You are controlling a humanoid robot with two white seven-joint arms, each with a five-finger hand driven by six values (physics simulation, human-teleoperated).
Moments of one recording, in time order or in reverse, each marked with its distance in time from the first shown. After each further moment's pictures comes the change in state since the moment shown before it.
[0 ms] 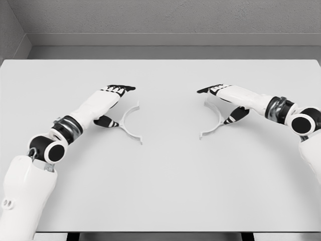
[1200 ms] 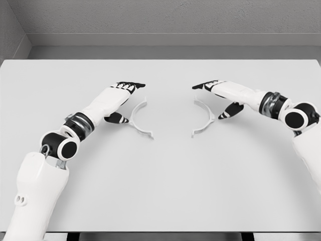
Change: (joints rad) left arm -0.026 -0.052 -0.038 -0.006 -0.048 0.046 -0.001; right arm -0.044 0.038 0.013 0.034 0.025 0.006 0.000
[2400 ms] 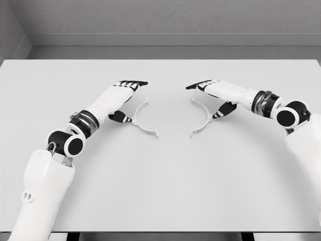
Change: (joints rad) left arm -0.021 -0.035 -0.011 0.025 -0.007 0.040 0.000; right arm -0.015 0.032 0.018 0.005 0.027 0.011 0.000
